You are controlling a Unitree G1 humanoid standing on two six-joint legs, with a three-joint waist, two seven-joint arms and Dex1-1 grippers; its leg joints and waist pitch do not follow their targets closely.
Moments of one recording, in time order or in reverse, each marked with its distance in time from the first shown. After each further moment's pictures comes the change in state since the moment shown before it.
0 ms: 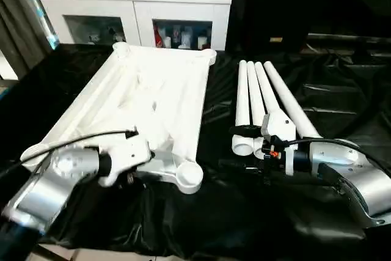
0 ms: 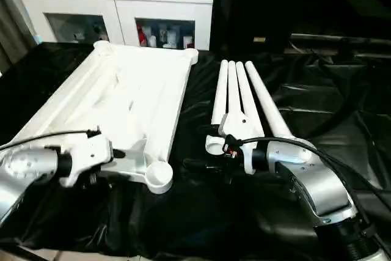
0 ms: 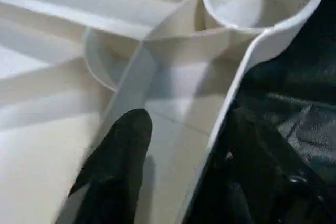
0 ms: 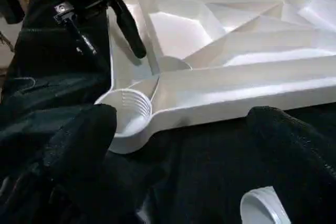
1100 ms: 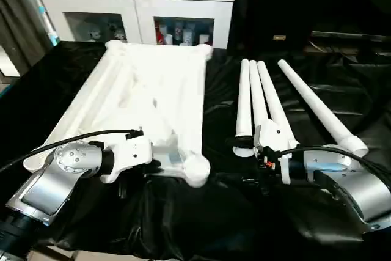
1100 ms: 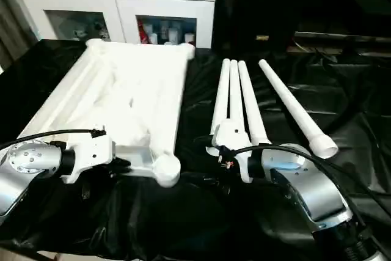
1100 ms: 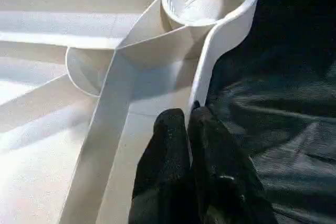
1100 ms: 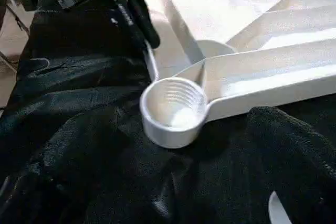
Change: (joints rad) left arm -0.013 -0.017 -0.002 -0.005 0.031 -0.097 0.025; right arm 0.023 0.021 0.045 -0.004 -0.037 -0.001 0.007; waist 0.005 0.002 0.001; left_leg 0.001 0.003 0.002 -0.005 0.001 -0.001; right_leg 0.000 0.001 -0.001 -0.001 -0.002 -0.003
